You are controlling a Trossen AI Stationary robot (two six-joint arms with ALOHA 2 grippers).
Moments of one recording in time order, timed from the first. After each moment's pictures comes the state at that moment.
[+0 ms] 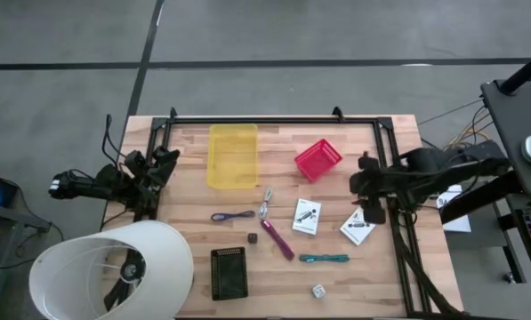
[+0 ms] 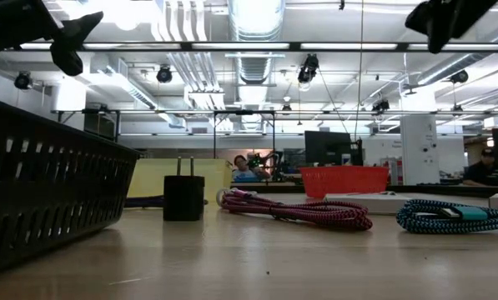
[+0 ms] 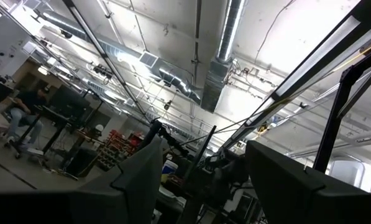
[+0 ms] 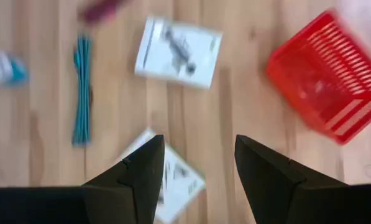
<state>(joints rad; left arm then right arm) -0.14 0.09 0.03 0.67 -0.42 -0.31 0.23 1.08 1.15 -1.28 0.09 0.24</state>
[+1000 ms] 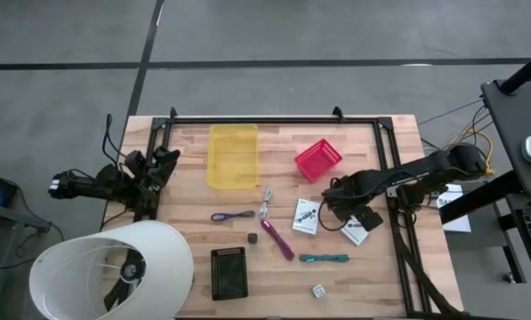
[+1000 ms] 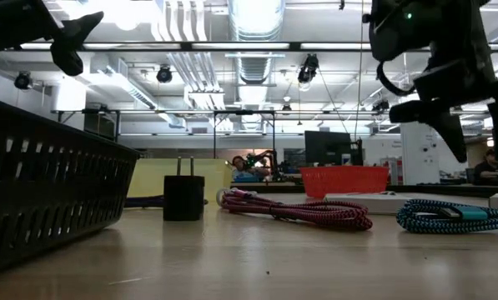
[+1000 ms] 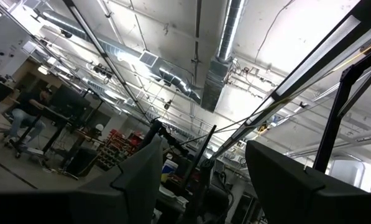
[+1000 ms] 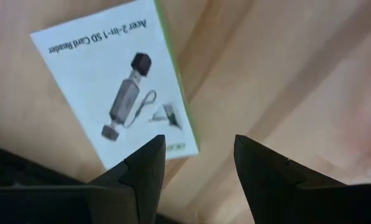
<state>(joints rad) -0.14 0.10 0.03 0.67 -0.42 -0.31 0.13 1.42 0.85 -1.13 -0.03 -0.39</state>
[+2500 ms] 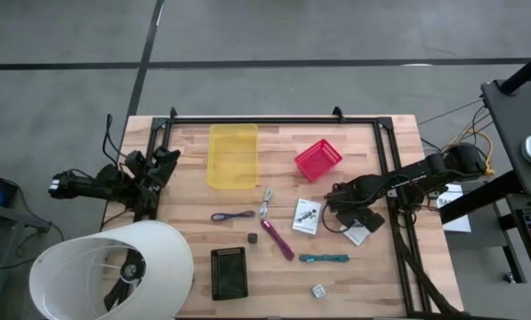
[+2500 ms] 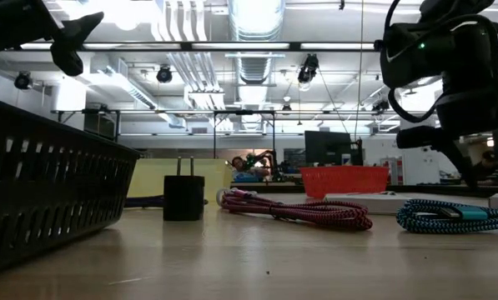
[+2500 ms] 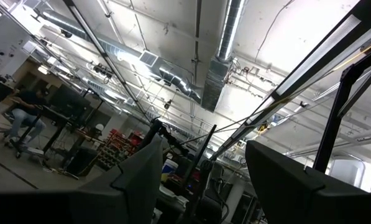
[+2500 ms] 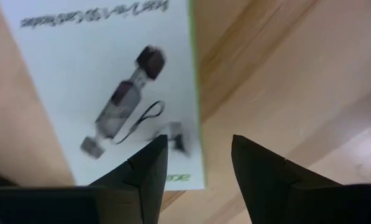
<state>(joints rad) -0.14 0.10 0.03 0.67 -0.42 -0.31 0.13 1.42 0.69 -0.94 -0.04 -0.53</state>
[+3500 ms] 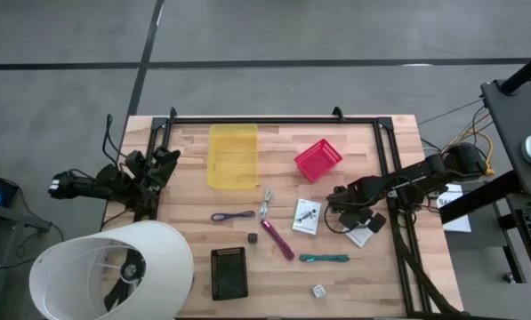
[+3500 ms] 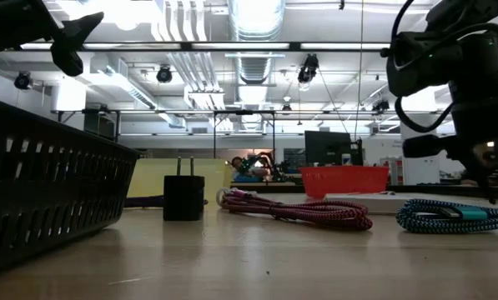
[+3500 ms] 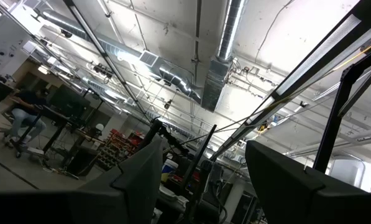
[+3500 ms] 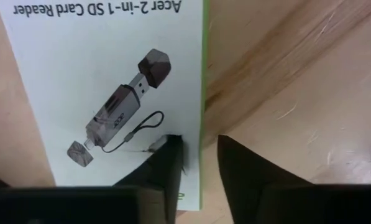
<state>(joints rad) -0.14 0.10 0.03 0.67 -0.42 -0.31 0.13 1.42 0.63 -0.88 -0.07 -0.63</state>
